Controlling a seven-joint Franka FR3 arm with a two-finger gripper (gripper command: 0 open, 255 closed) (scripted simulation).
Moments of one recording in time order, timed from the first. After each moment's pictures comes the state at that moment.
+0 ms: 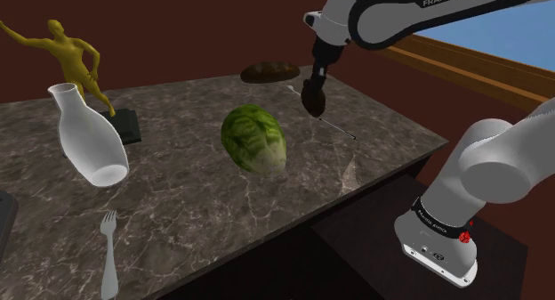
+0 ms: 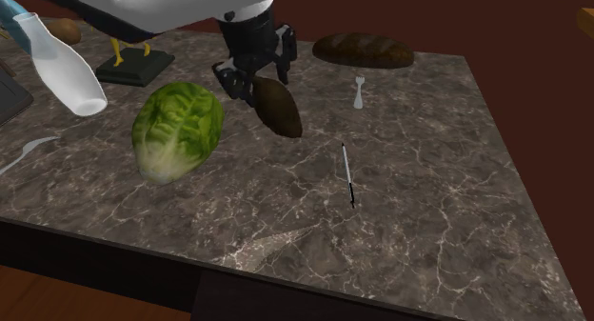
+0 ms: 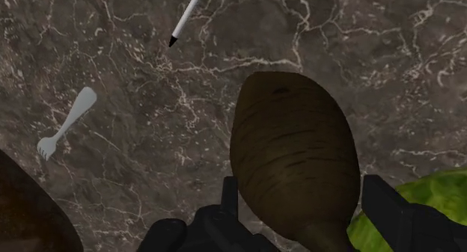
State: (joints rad) arm 0.19 -0.48 0.09 -2.46 -0.14 2.19 -0.35
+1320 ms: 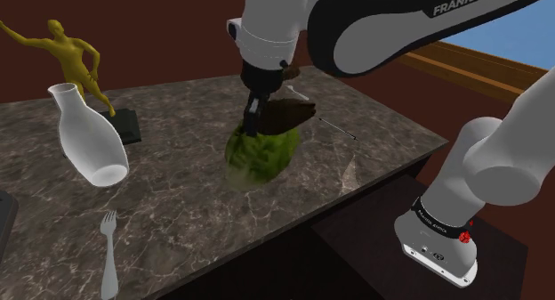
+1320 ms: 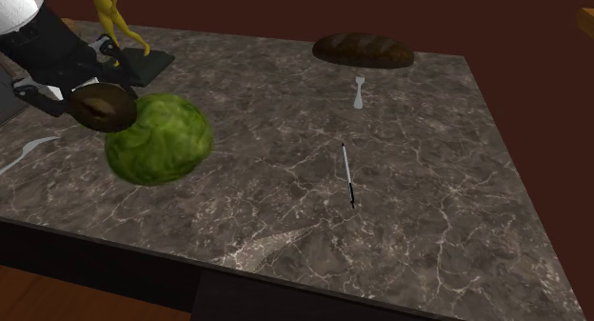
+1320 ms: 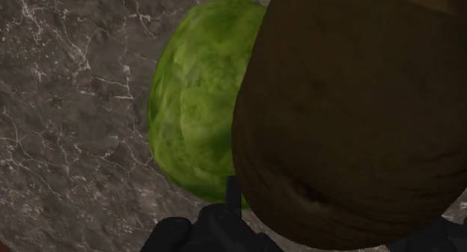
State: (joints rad) arm 0.32 -0.20 0.49 -2.14 -0.18 2.07 0.19
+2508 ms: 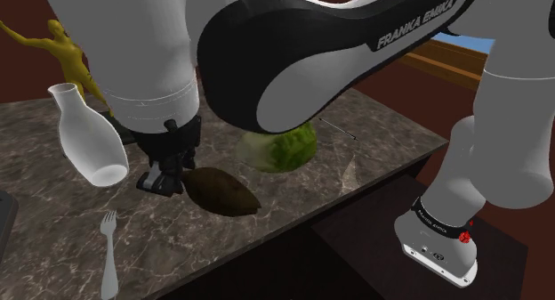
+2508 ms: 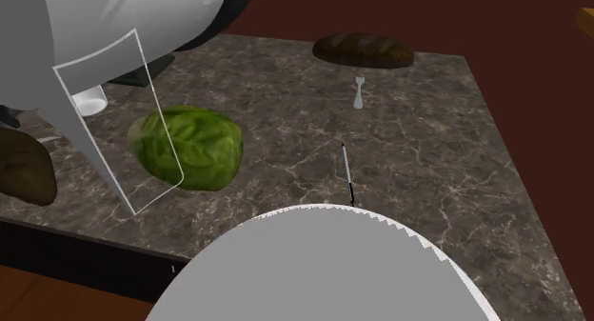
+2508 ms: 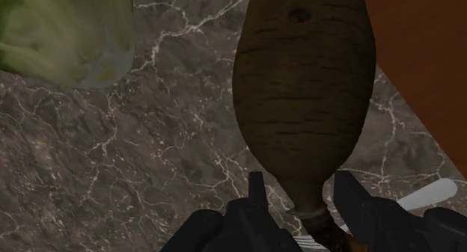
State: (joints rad) arm 0.53 0.31 0.65 -1.63 -0.47 1.86 0.61
